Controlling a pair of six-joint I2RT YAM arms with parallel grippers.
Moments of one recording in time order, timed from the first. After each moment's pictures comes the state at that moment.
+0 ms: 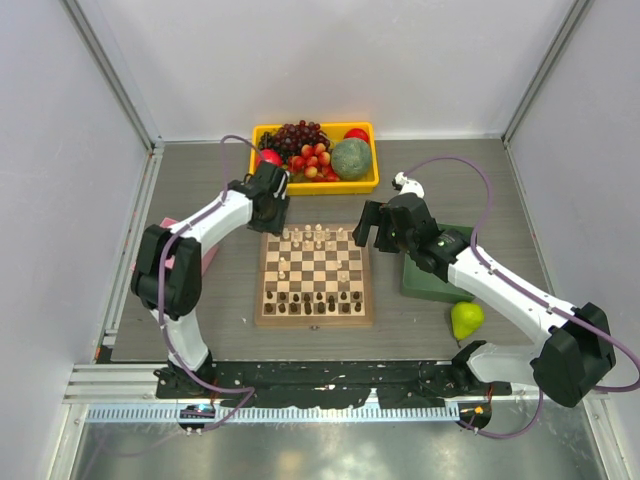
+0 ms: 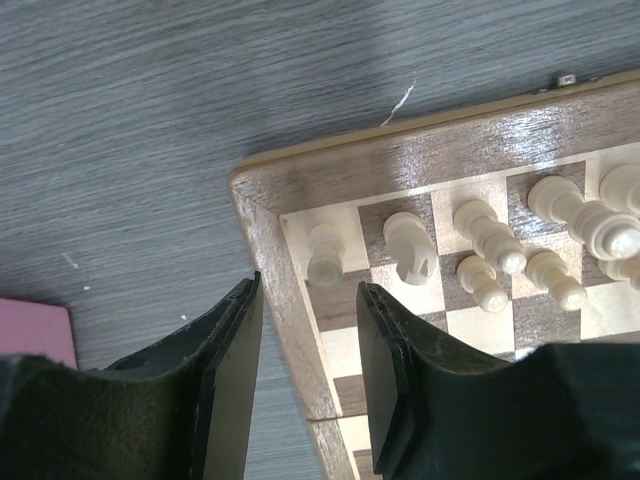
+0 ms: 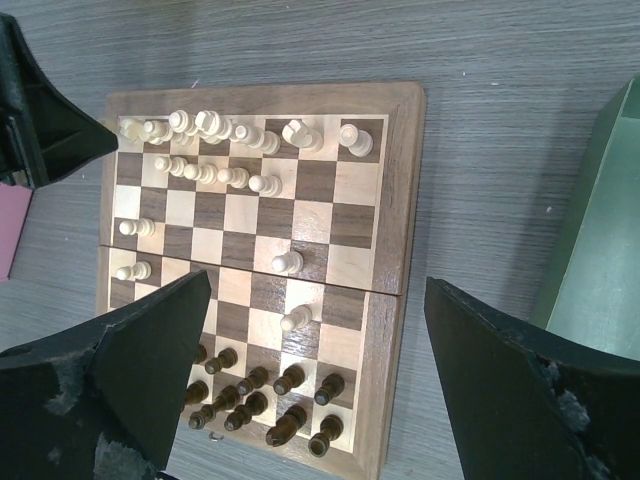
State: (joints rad) left arm -0.42 1.84 1.37 -0.63 -0.12 -0.16; right arm 0.62 1.24 0.95 -0.36 0.16 0.62
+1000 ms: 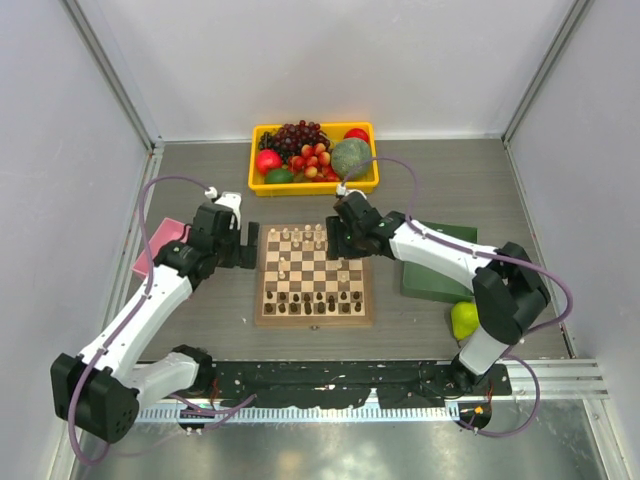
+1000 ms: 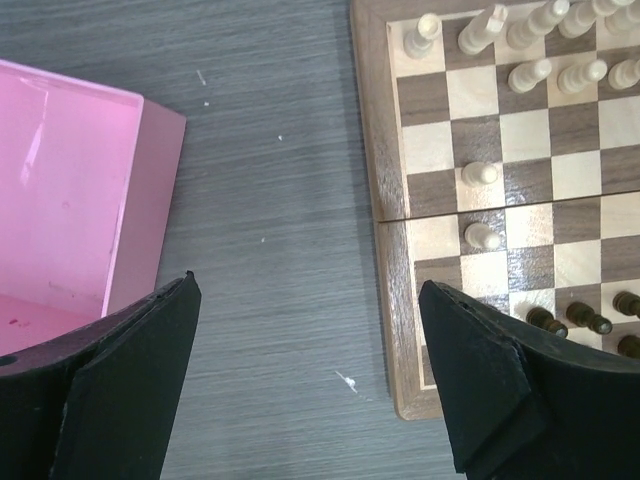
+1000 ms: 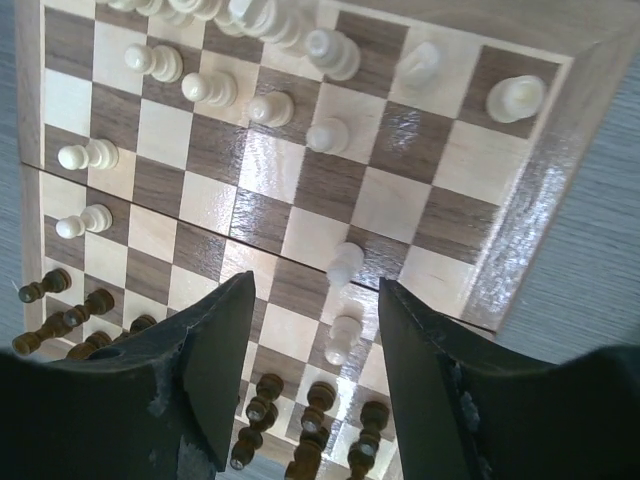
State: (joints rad) left arm -0.38 1.08 0.92 -0.67 -0.19 -0.18; right arm 0.73 1.63 1.16 -0.44 0.06 0.54
